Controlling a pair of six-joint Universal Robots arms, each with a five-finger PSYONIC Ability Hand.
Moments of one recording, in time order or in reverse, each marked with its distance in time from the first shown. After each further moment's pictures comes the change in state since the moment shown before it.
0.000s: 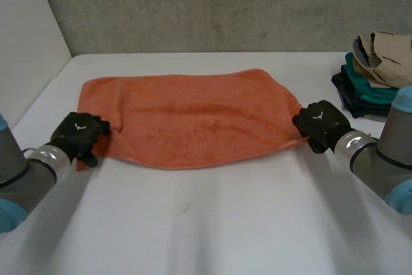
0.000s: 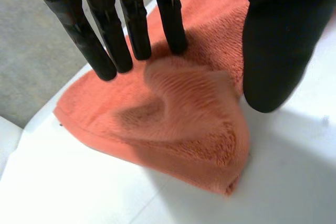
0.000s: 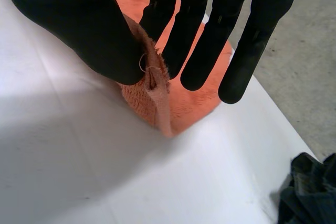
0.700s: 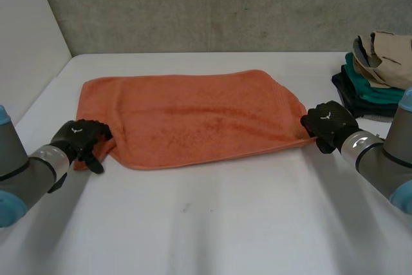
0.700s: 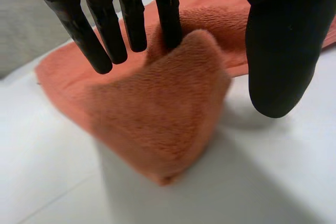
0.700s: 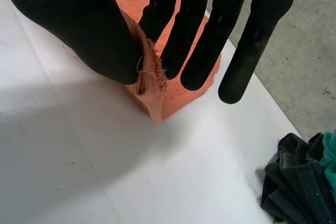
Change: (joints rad) left arm -0.003 -0.056 0.075 -0.107 -0.049 -0.207; right arm -0.031 0.004 0.007 -0.002 0.016 -0.024; left_hand -0.064 -0.092 -0.091 -0.086 -0.083; right_hand 0.000 0.000 0.000 0.000 0.000
